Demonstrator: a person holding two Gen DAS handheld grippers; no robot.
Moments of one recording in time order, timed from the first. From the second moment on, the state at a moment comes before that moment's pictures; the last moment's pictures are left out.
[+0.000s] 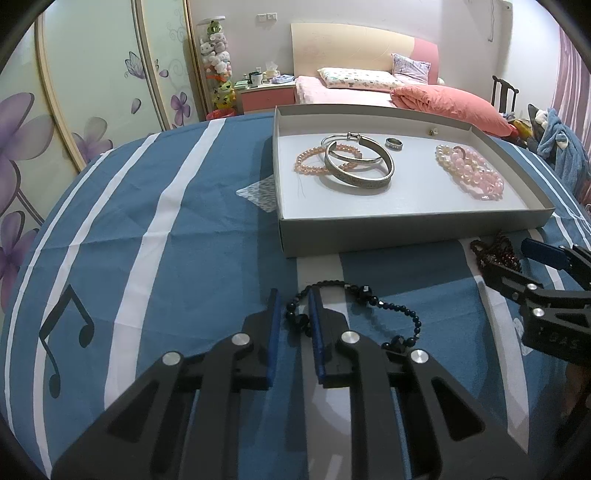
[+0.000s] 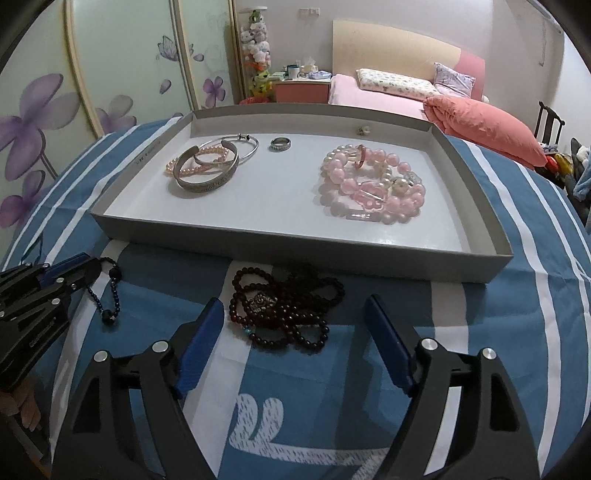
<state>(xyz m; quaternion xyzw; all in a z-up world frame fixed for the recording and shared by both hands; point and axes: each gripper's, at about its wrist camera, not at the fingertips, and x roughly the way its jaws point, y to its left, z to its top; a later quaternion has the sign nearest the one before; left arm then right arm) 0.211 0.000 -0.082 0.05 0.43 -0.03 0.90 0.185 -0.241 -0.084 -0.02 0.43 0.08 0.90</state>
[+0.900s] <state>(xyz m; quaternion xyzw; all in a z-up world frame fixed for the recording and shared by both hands) 0.211 0.000 -0.081 0.05 0.43 -0.03 0.90 0.191 -0.239 -0.083 -0.03 0.43 0.08 0.90</state>
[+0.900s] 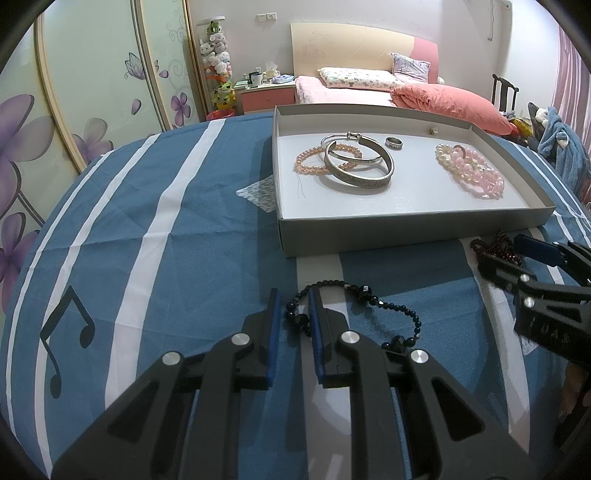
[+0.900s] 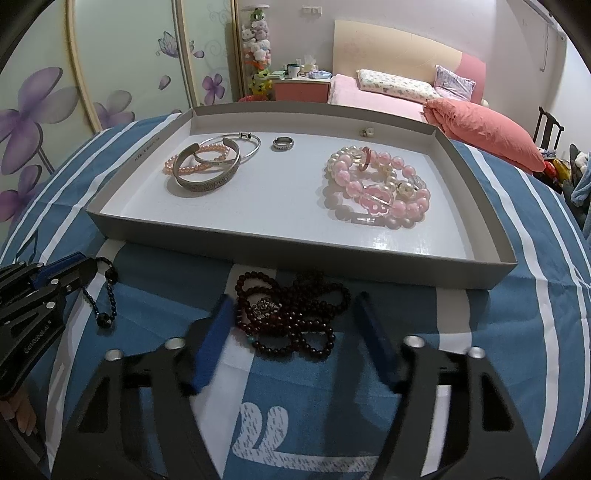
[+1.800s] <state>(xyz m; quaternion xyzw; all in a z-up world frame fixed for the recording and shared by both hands) 0.183 0.017 -0.062 -0.04 0.40 -0.08 0.91 0.131 -0.305 -0.048 0.06 0.34 0.03 0.94</state>
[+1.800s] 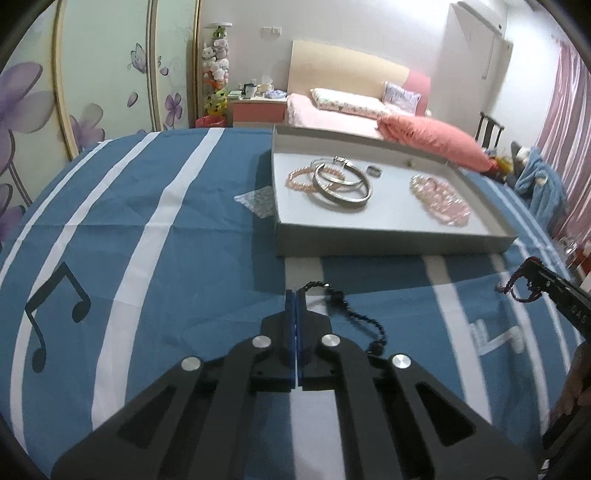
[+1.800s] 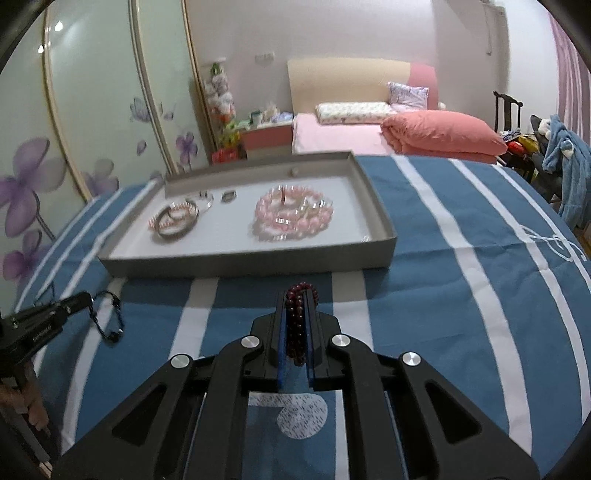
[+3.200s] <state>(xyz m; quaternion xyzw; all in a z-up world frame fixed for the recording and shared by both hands) 0.110 -0.016 0.021 -0.02 0.22 -0.09 0.97 0.083 -0.288 0.015 0.07 0.16 0.04 0.98</state>
